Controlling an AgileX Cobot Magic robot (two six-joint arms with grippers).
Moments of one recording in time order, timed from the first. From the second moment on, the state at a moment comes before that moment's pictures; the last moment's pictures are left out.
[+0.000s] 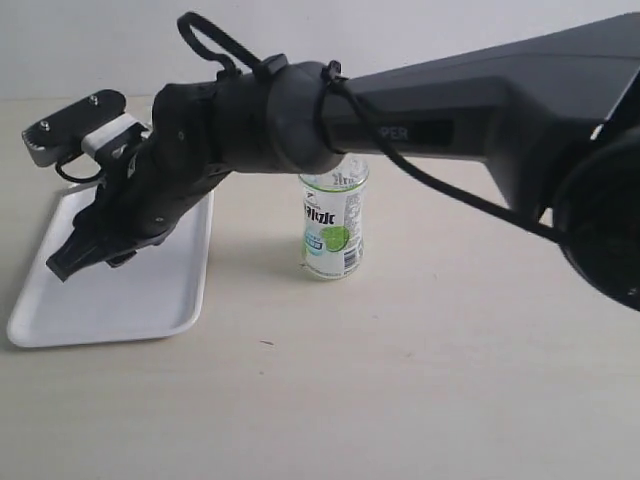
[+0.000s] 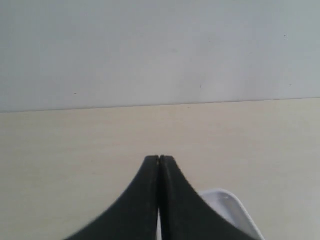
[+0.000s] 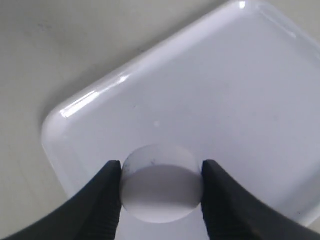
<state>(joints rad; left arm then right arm) 0.29 1.60 -0.72 1.04 -0.74 -0.87 0.78 2.26 -1.71 0.34 0.45 -0.31</state>
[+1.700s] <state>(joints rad) 0.29 1.60 -0.70 1.04 -0.74 -0.85 0.78 2.37 -1.71 0.38 0.42 -0.23</state>
